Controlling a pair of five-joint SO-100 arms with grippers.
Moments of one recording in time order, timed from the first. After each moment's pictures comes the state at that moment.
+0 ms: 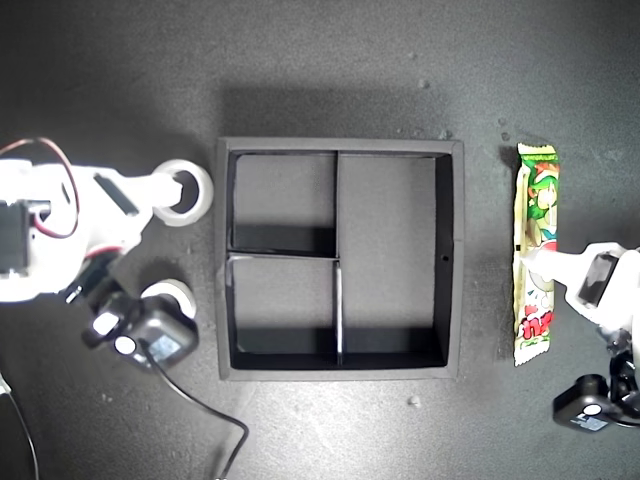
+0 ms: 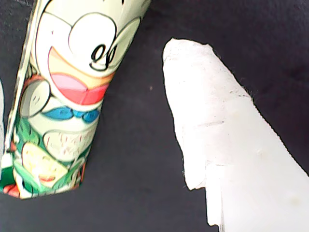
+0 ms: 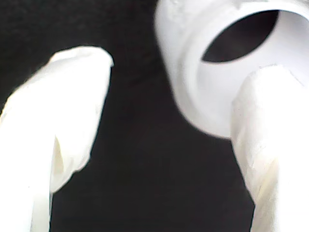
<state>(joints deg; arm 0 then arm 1) -2.1 107.1 120.2 60.8 -48.9 -12.7 96.9 109.4 65.5 41.5</state>
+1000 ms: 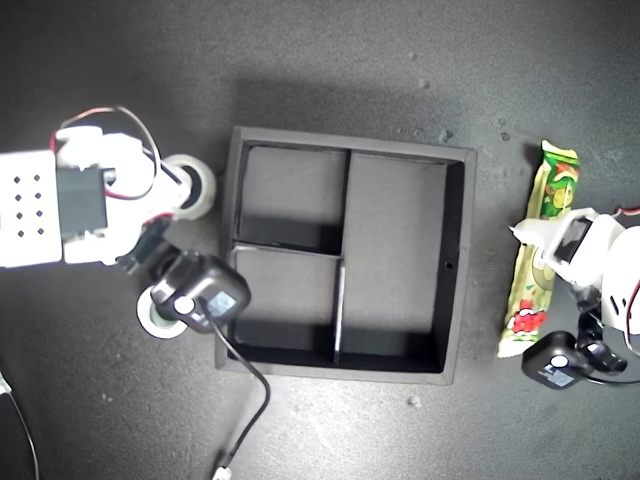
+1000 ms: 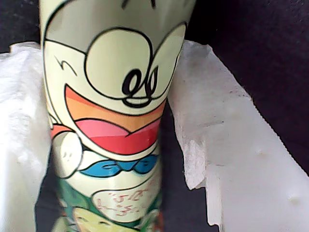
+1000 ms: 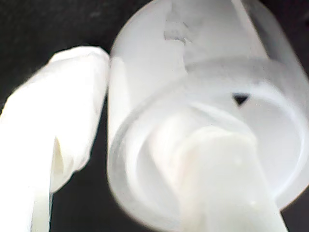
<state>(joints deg) -5.6 91.7 114.6 58.1 -50.0 -5.0 90.0 114.4 54.5 41.6</state>
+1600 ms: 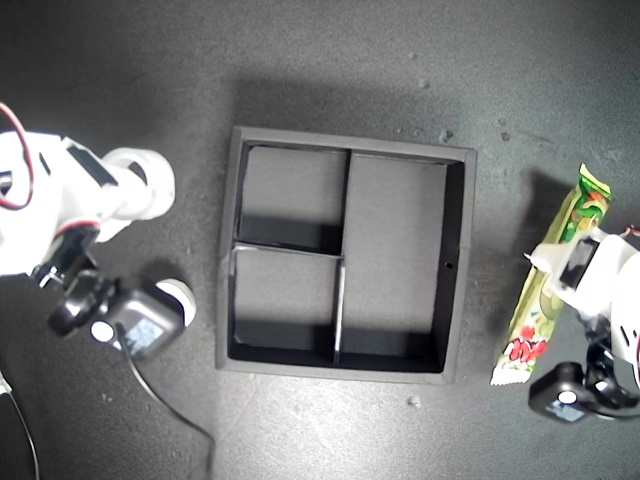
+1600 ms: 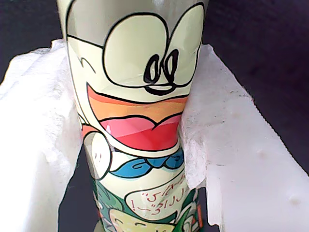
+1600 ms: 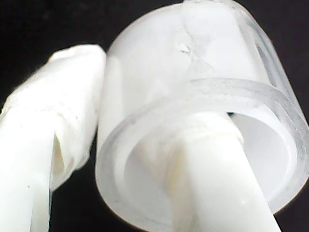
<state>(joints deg) -5.2 116.7 108.2 77.5 -47.4 -10.6 89.9 94.2 76.1 41.6</state>
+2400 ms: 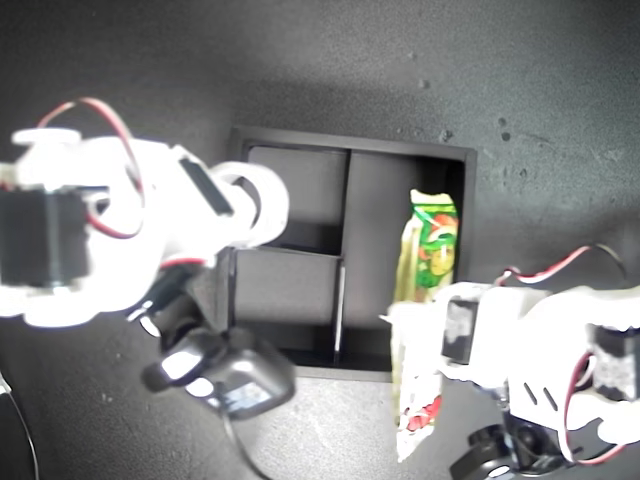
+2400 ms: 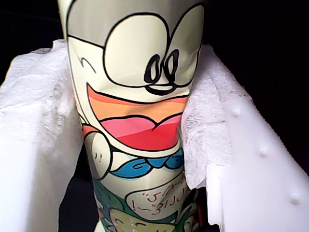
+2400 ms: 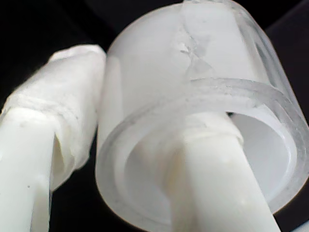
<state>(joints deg) -1.2 78.0 58.0 88.3 -41.7 -9.7 49.7 26.5 81.0 20.1</state>
